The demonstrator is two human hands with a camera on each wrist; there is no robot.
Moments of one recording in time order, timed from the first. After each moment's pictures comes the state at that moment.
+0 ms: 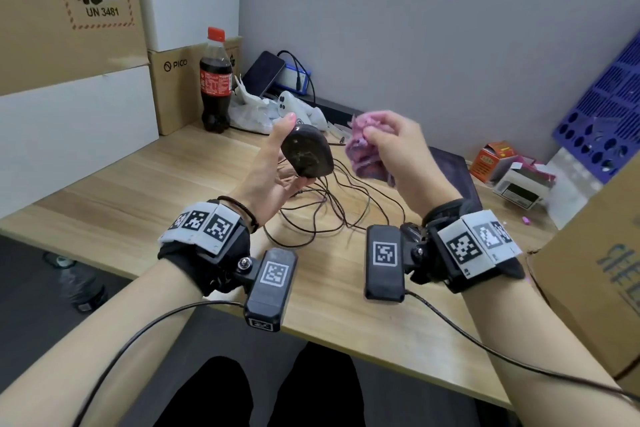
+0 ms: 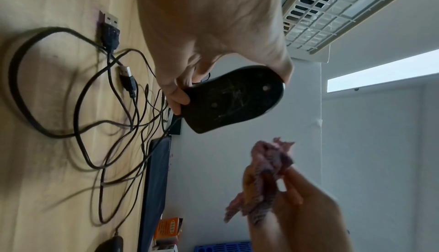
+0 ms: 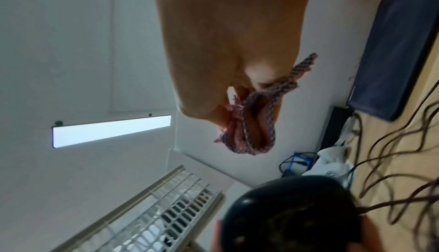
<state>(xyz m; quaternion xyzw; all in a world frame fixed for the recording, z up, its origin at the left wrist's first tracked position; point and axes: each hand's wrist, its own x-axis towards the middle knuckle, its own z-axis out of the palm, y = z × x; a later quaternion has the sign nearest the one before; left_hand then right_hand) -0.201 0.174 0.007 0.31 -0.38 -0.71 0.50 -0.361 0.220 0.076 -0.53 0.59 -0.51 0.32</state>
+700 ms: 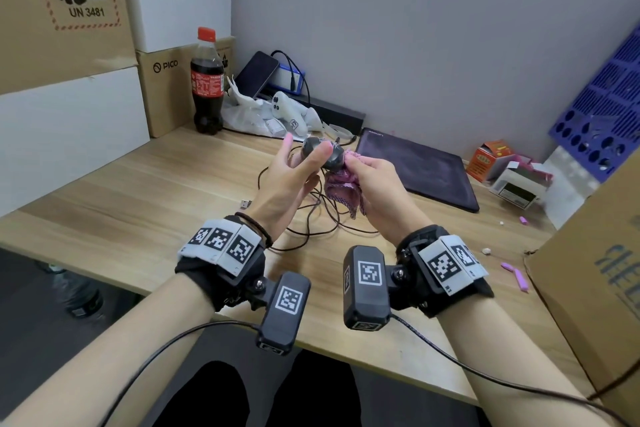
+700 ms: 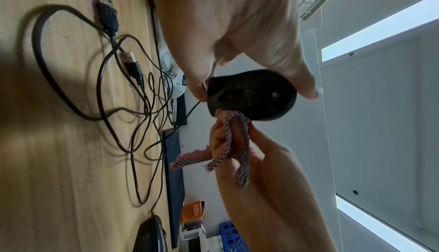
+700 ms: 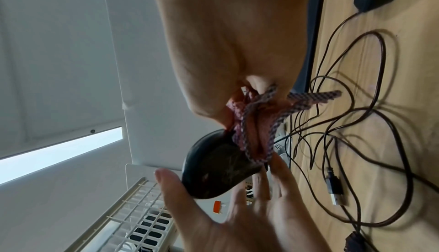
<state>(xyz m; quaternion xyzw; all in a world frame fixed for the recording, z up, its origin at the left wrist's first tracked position) -0.231 0.175 -0.008 0.26 -0.46 -0.68 0.50 -0.363 0.208 0.021 -0.45 0.56 -0.54 0.43</state>
